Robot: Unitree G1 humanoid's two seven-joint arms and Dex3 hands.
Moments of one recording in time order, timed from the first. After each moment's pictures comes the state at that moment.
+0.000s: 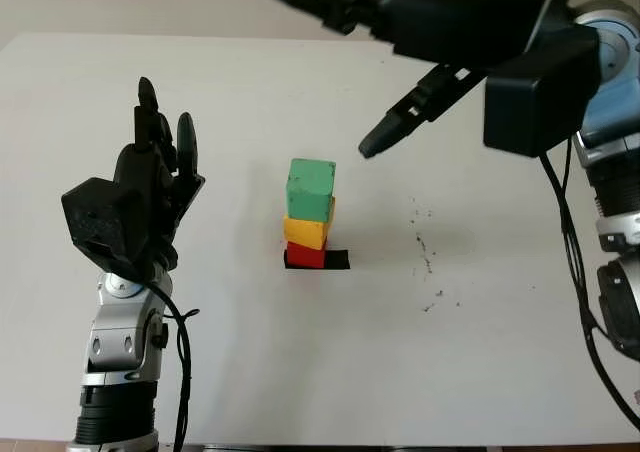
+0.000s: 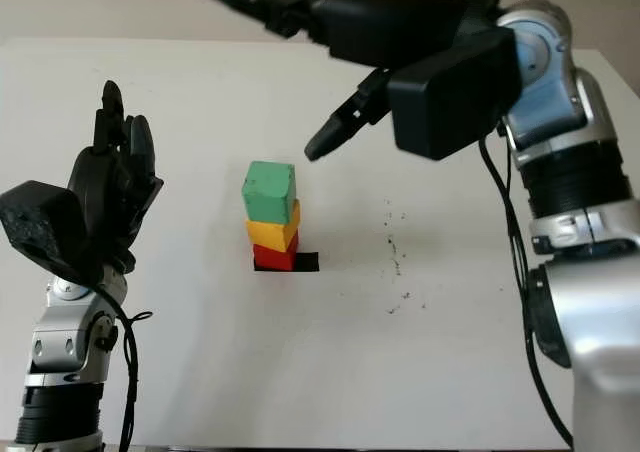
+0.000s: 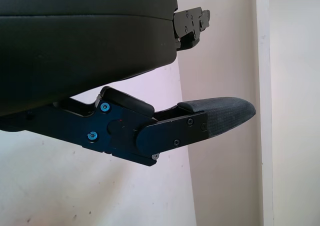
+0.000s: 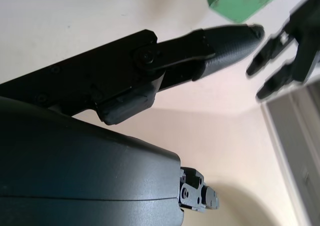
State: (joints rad) left arm -0.32 0.16 0.19 -0.06 -0.08 0.16 0.00; right arm -1.04 -0.62 0.12 0.55 -0.18 -0.54 0.62
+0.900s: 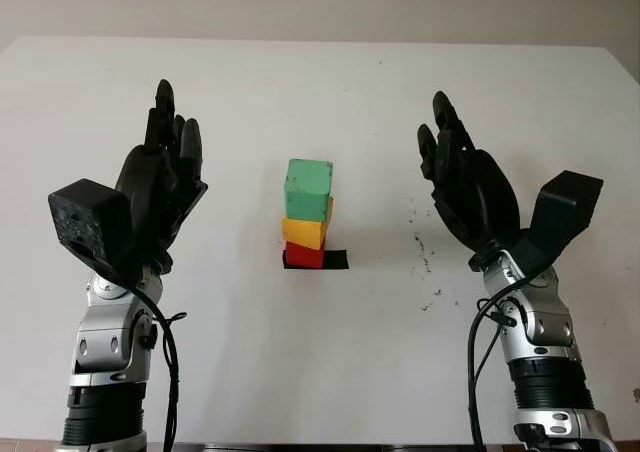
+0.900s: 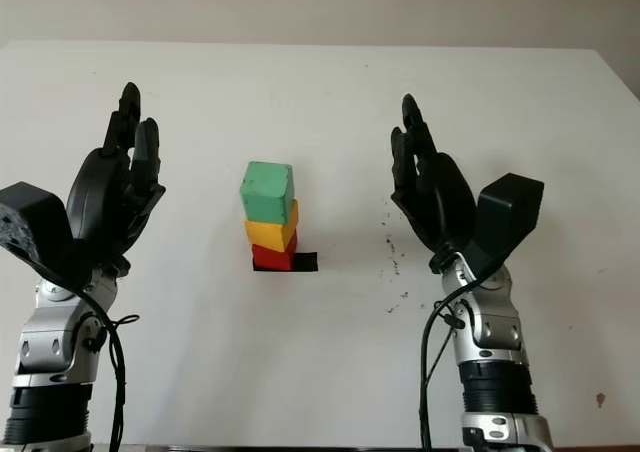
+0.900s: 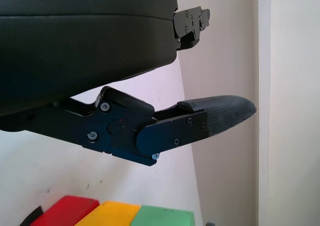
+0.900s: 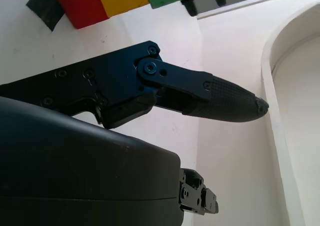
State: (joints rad) left arm -0.30 0.20 0.19 -0.05 -0.16 0.16 -0.18; right arm -0.40 -0.18 -0.13 0.19 0.29 0.12 0.28
